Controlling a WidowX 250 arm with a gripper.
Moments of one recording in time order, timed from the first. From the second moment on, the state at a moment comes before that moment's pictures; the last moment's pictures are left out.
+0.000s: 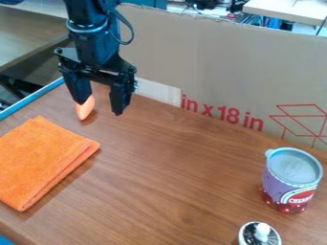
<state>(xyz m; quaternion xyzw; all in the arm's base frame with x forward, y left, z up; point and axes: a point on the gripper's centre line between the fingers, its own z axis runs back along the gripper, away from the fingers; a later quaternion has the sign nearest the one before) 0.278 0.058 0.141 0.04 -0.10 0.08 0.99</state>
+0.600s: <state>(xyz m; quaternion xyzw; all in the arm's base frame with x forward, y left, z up) 0.248 0.105 0.132 0.08 0.00 0.02 1.00</state>
